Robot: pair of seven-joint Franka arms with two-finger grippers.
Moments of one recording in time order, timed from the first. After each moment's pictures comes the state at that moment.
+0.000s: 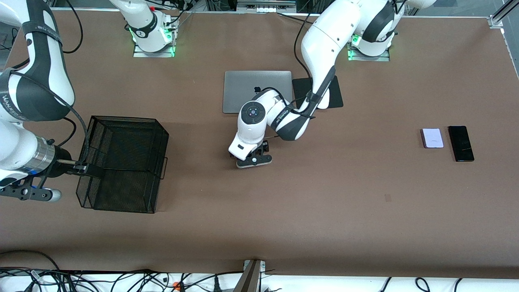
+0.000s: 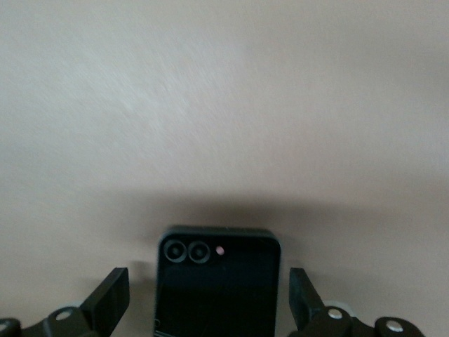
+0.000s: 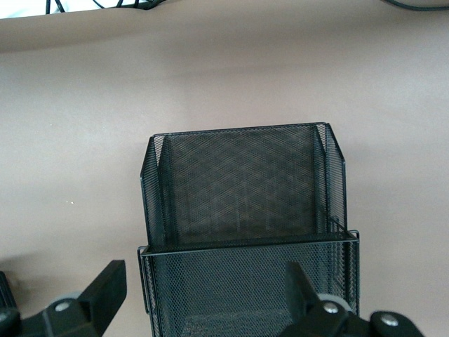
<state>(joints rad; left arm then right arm) -0.76 1.07 0.01 -1.02 -0.04 2.20 -0.97 -0.15 0.57 0.30 -1.18 -0.16 1.75 0.26</state>
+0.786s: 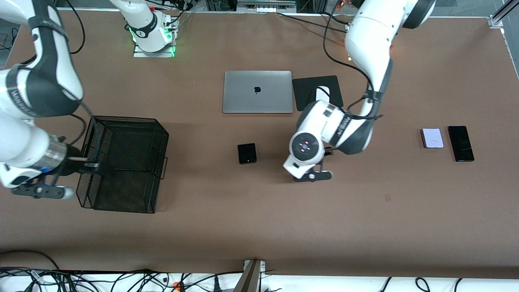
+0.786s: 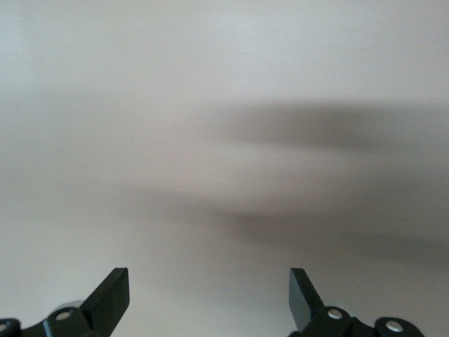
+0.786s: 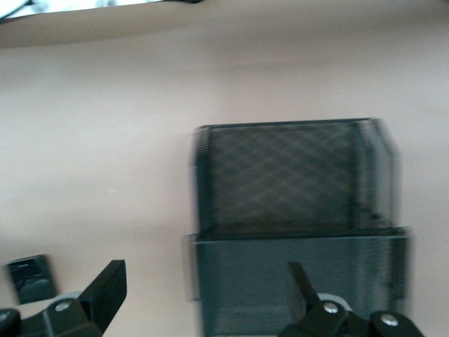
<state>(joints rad) -0.53 0.83 0.05 -1.22 0.07 1.69 -0.56 -0.12 0.56 0.39 -1.18 -0.15 1.75 0.34</state>
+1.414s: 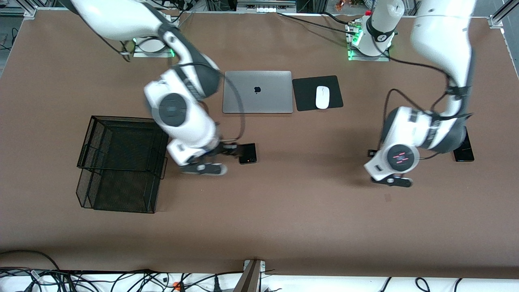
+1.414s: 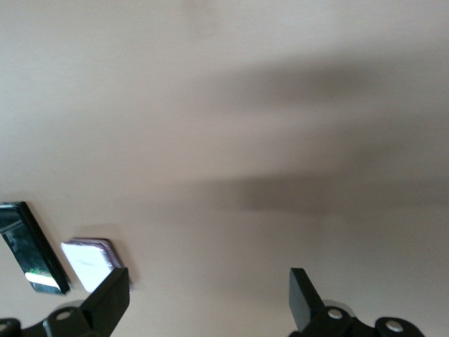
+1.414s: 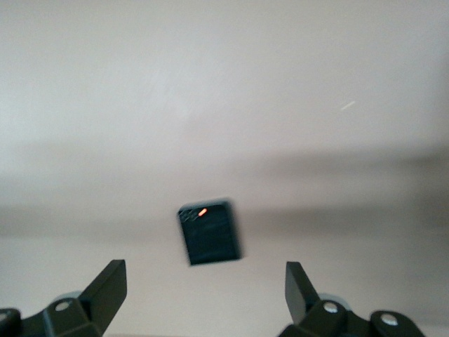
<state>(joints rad) -0.18 0.54 0.06 -1.69 0.27 1.90 -0.12 0.31 0.75 0.41 -1.22 -0.15 1.98 0.73</state>
